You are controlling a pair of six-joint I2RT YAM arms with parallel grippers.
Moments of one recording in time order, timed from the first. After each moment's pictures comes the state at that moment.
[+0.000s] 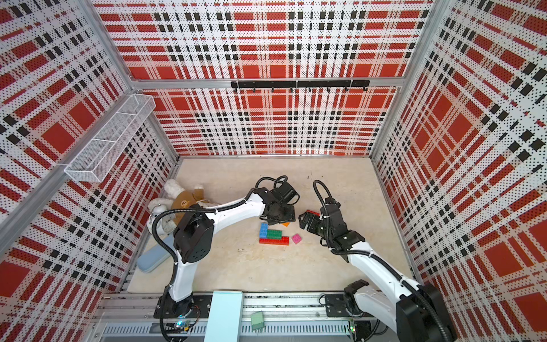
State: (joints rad) left arm -0.86 2.10 1.69 -0.80 0.00 -0.94; right arm 0.43 1.04 0.54 -0.18 -0.08 0.75
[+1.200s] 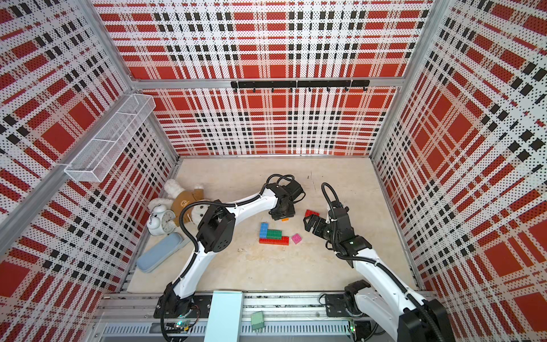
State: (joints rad) left arm -0.83 2.38 2.01 -0.98 -0.15 -0.98; right arm 0.35 0.95 0.48 -0.20 -0.16 0.73
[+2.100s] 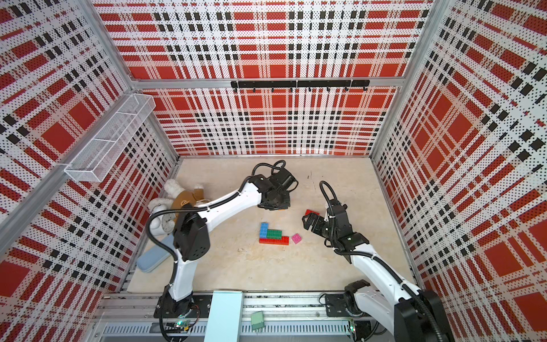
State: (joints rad) left arm -0.83 2.03 1.86 -0.94 -0.13 -0.82; right arm 0.34 1.02 0.51 -0.18 -0.18 0.72
